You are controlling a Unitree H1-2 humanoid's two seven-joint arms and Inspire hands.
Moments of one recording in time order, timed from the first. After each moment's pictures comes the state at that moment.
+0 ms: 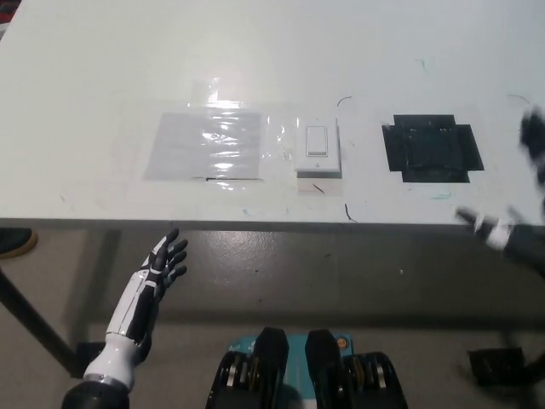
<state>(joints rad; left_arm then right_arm) -0.08 0.11 -0.01 -0.04 -0.03 0.06 -0.10 -0.31 -0.30 -0.07 -0.21 0.08 -0.09 0.11</state>
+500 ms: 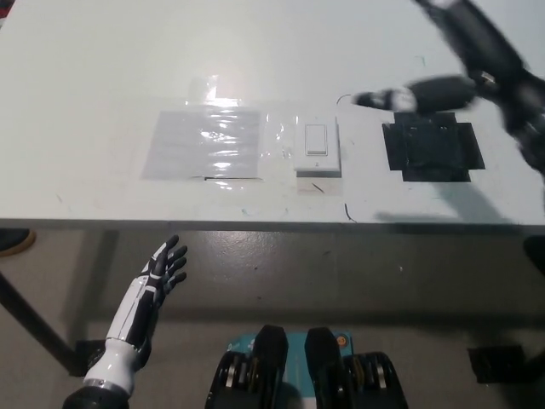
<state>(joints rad) -0.07 0.11 -0.01 -0.04 -0.03 0.06 -0.10 -0.89 -0.40 0.25 0.00 0.04 0.16 0.32</state>
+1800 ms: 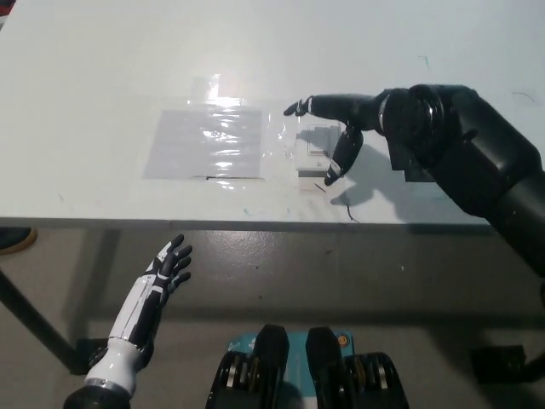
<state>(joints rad) -0.07 0.11 -0.02 -0.07 -0.02 0.09 -0.11 -1.16 -0.28 0.70 0.73 -0.37 0.16 0.58</state>
